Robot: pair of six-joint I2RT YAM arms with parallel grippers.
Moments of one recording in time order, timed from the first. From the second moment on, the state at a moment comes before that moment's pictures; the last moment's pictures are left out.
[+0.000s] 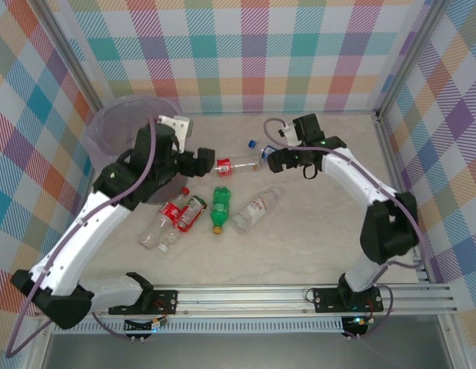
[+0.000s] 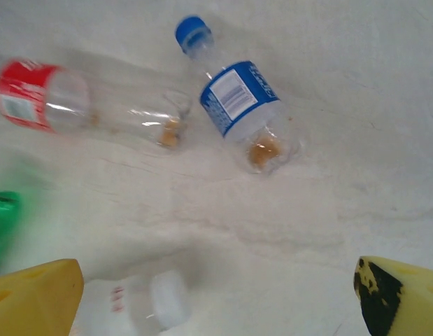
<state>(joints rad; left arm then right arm) -0.60 1.17 1.40 -0.78 -0.12 -0.27 0.37 1.70 1.41 -0.65 -0.06 -0.07</state>
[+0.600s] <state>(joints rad) -0.80 1.15 1.00 -0.39 0.03 -0.70 0.36 2.27 1.91 -0.76 -0.05 -0.24</state>
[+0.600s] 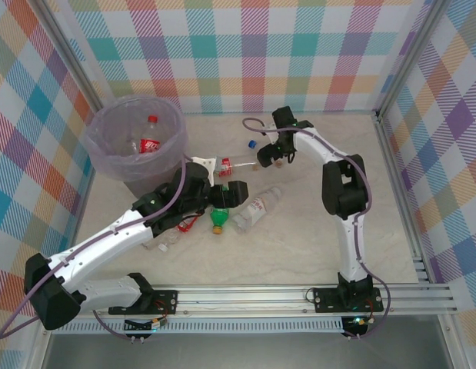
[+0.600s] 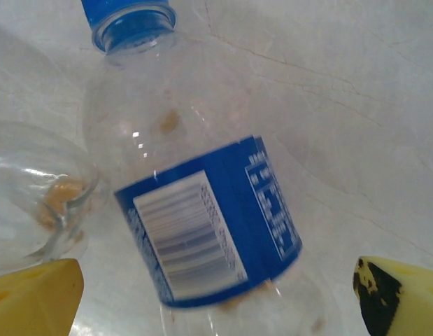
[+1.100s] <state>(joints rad) -0.80 1.16 0.98 -0.29 0.07 -0.79 0.30 2.31 1.90 -0.80 -0.15 -0.19</state>
